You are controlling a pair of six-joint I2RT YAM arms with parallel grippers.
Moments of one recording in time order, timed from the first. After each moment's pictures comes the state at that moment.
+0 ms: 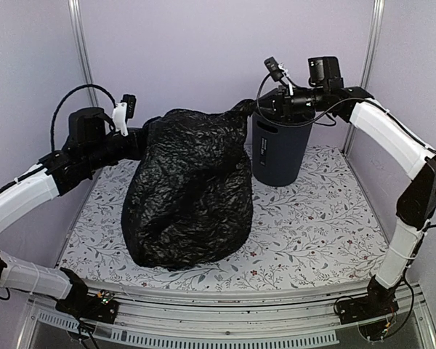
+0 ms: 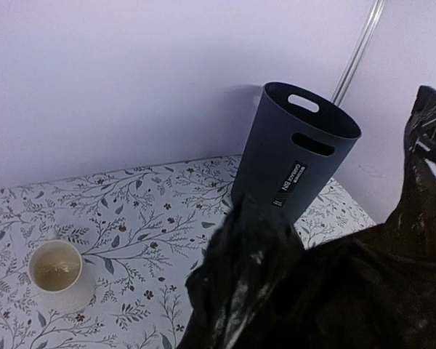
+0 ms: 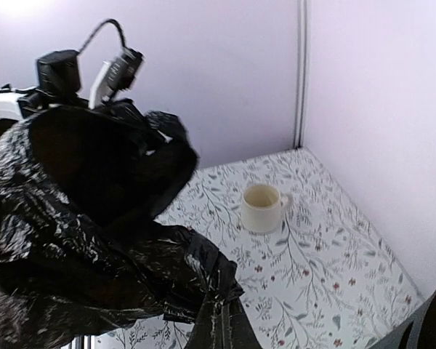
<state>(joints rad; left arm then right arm) -0.56 1.16 1.07 -0.13 -0.01 -0.26 0.48 1.78 1.95 -0.50 -0.89 -0.22</state>
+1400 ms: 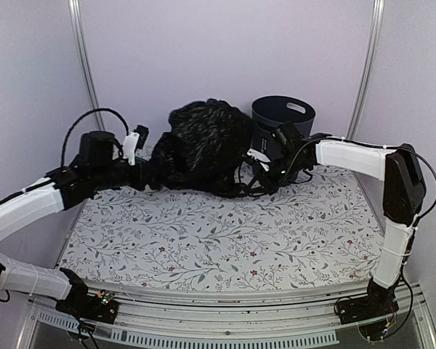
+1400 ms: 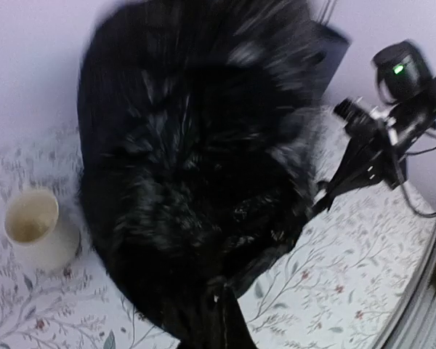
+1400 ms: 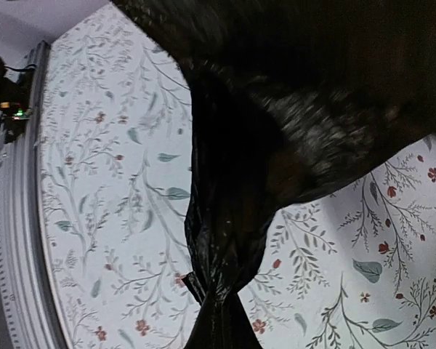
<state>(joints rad) -0.54 1.17 0.90 -0.20 0.09 -0.18 0.59 1.92 1.55 -0.61 -0.56 -0.37</state>
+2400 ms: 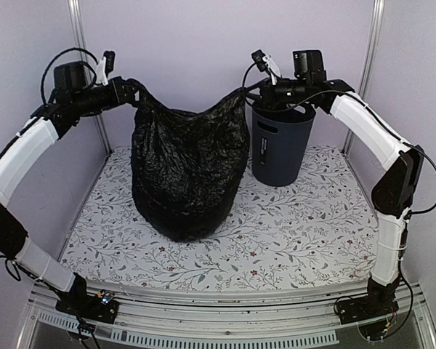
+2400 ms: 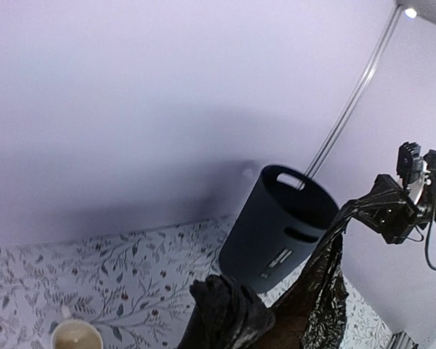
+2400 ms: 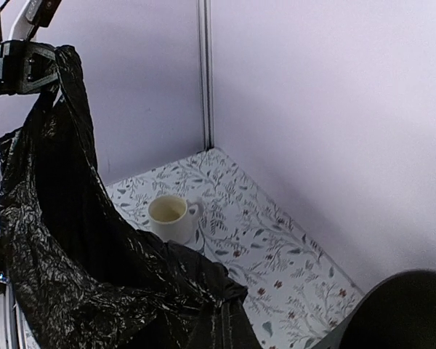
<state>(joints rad) -0.21 1.46 1.54 -0.25 0.40 -0.35 0.49 2.04 2.23 -0.53 -0.55 -0.15</state>
